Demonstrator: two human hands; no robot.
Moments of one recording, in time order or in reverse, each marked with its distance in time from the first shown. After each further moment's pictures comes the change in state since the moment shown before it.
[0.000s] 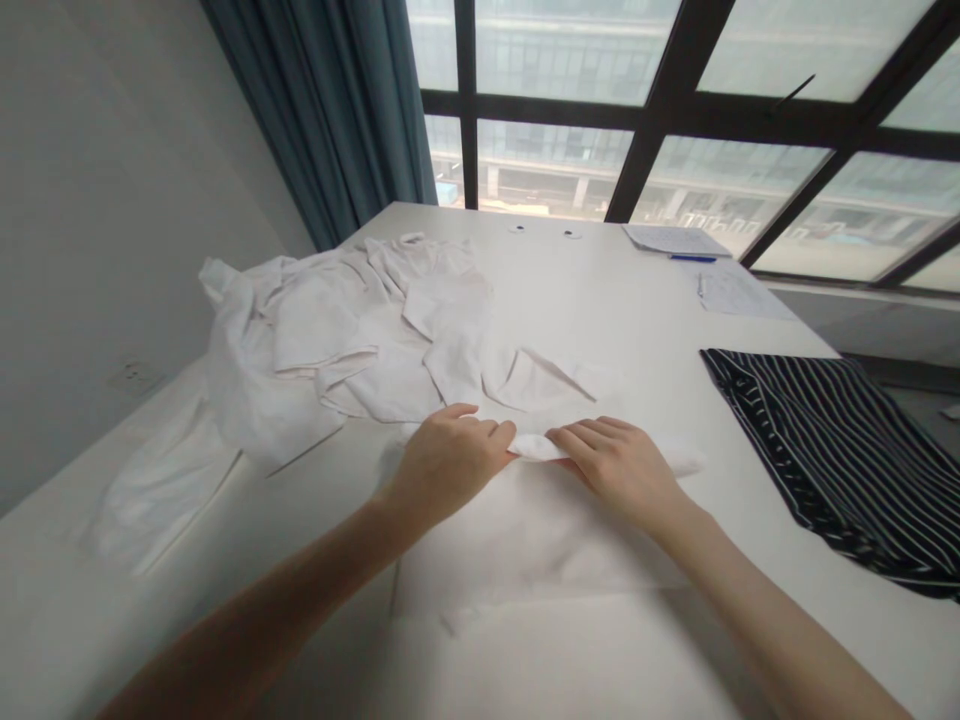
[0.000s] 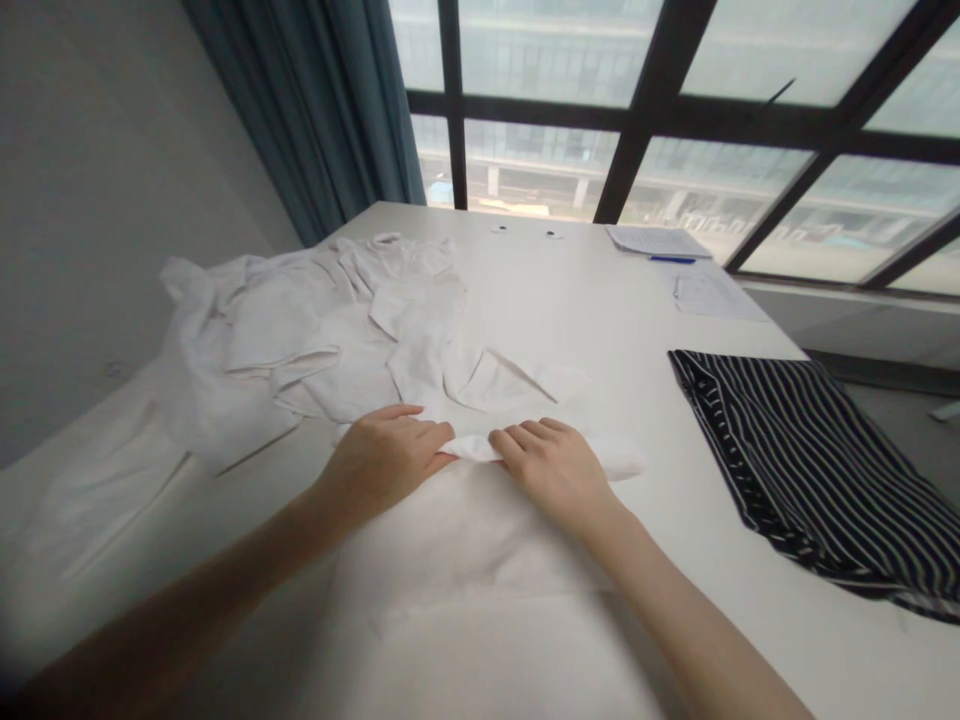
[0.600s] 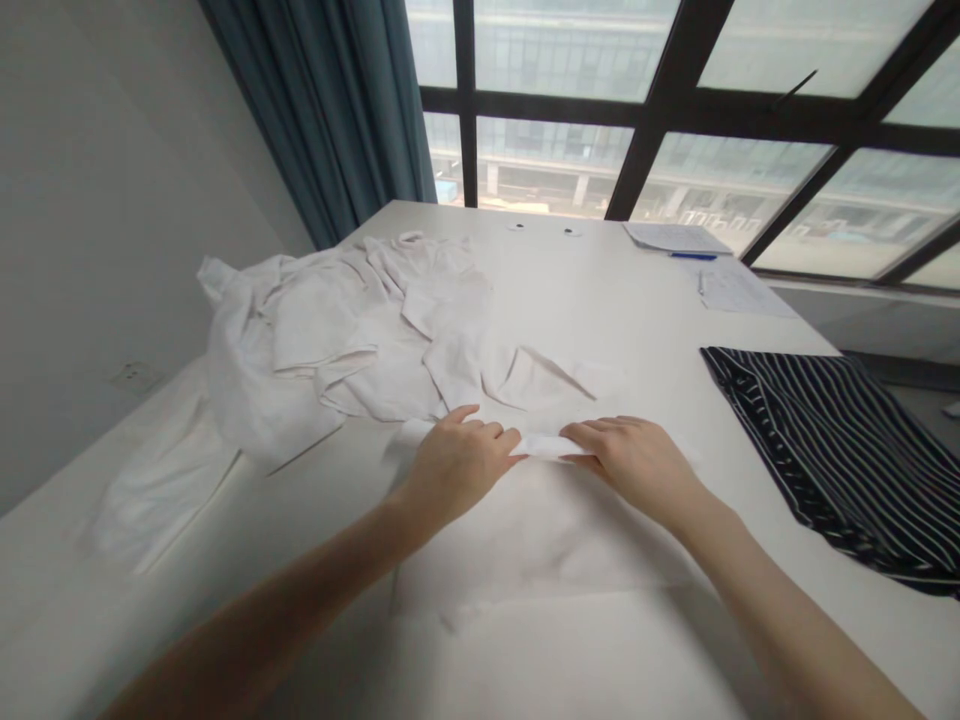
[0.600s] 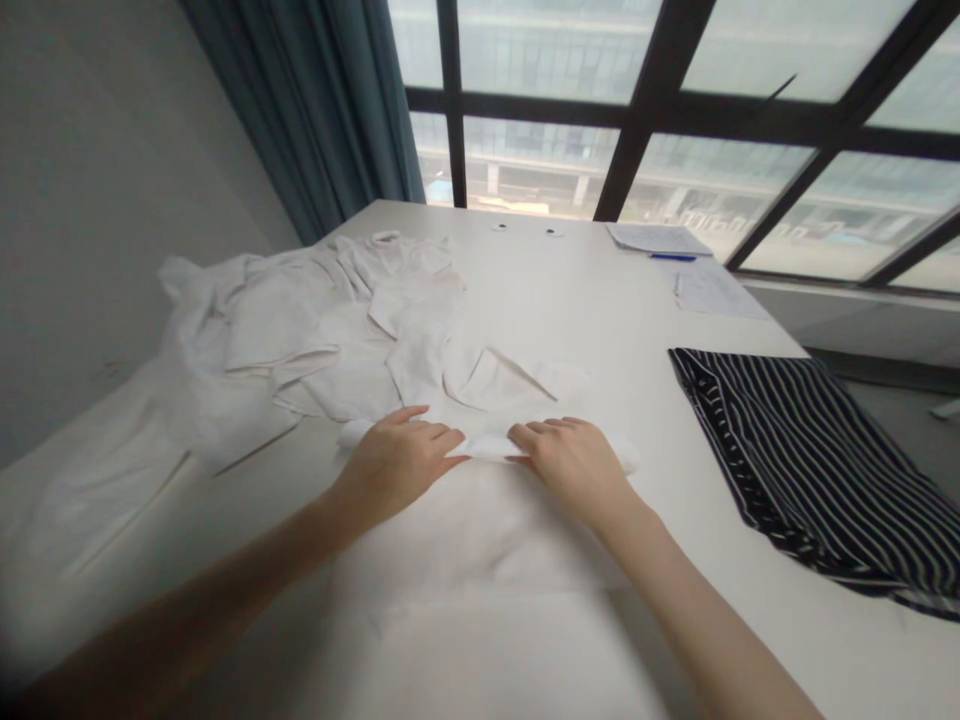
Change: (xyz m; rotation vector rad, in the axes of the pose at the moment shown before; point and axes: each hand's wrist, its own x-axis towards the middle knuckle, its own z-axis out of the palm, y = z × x) left_hand -0.001 0.006 0.019 -0.082 -0.049 -0.037; right_hand -0.001 0.009 -0.012 0.028 -0.239 0.200
